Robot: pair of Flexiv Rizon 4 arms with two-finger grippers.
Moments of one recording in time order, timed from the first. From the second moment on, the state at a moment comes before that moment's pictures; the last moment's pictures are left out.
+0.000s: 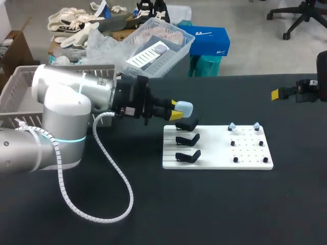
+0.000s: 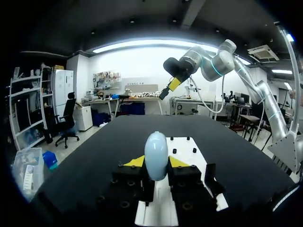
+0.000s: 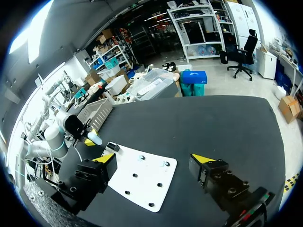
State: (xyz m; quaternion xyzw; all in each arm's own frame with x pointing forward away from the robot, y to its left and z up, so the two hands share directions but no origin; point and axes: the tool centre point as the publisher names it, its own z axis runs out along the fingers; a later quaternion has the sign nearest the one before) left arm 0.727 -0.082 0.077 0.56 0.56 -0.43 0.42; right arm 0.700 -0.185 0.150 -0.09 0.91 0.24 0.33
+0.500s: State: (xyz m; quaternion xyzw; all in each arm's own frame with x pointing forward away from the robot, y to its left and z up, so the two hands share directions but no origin) left arm 0.666 -0.072 0.126 0.54 0.52 -0.49 0.45; right arm 0.700 -0.185 0.150 -0.09 0.91 0.24 0.33
